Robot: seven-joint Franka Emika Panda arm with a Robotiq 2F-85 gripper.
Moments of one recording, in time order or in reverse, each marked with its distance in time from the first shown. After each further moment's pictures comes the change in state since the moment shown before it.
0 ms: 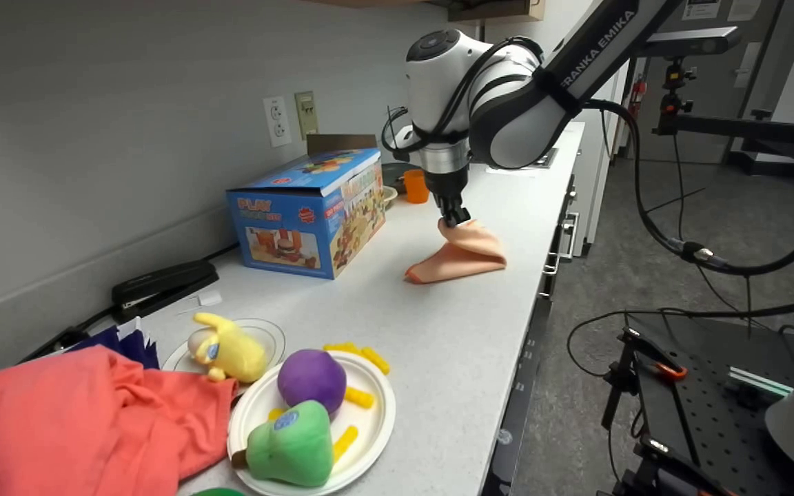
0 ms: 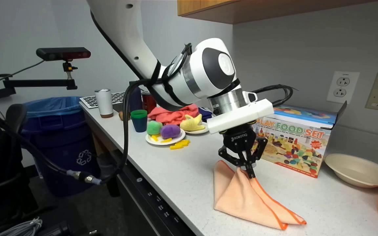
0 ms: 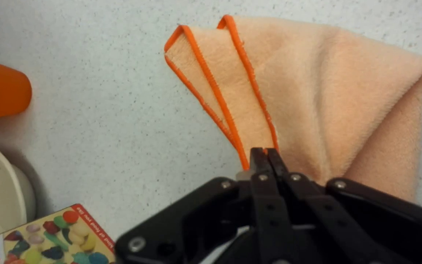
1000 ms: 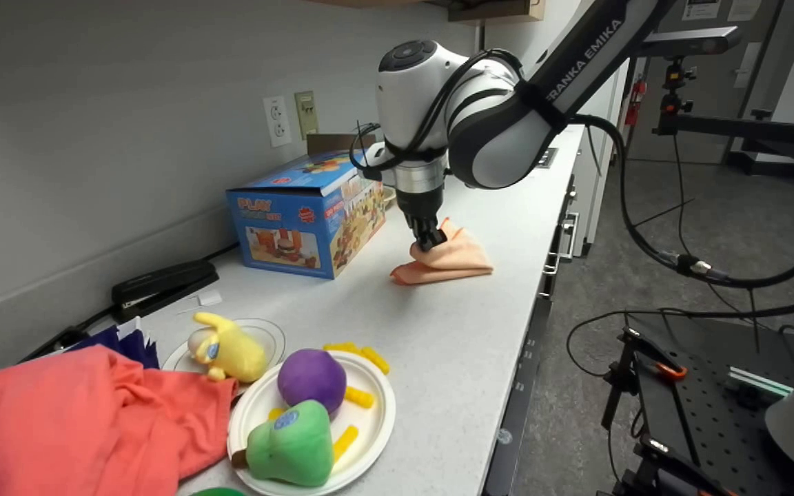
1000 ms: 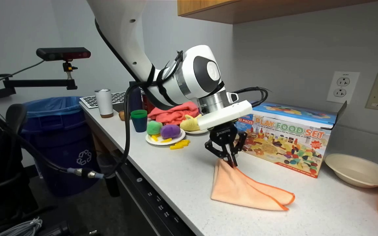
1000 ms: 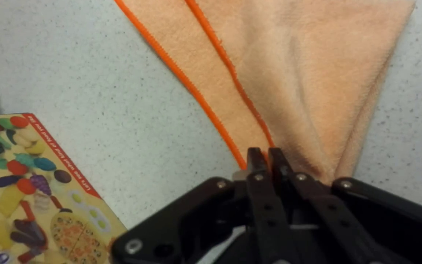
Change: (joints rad) arm 0.030 0.058 0.083 0.038 0.043 0.030 -0.023
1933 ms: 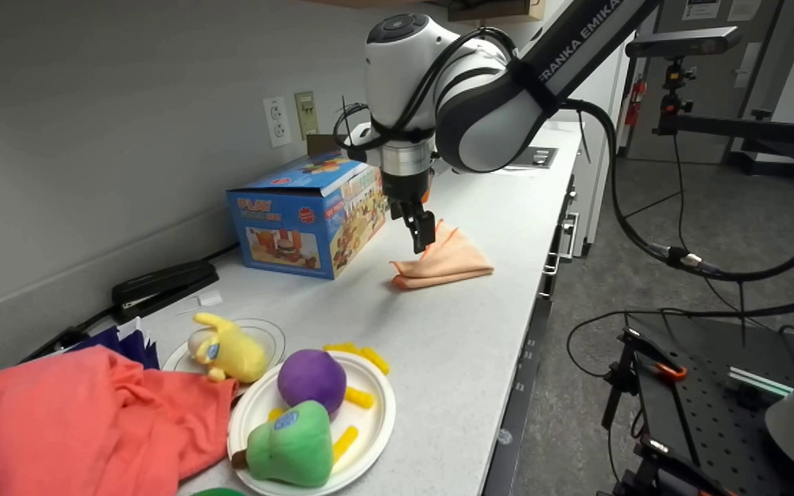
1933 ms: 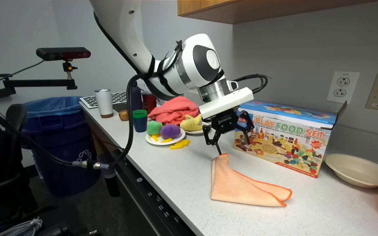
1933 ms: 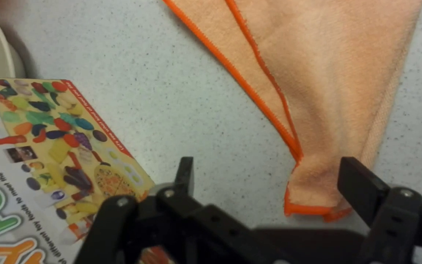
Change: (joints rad) arm 0.016 -0.016 0.007 0.049 0.018 -0.005 -0.020
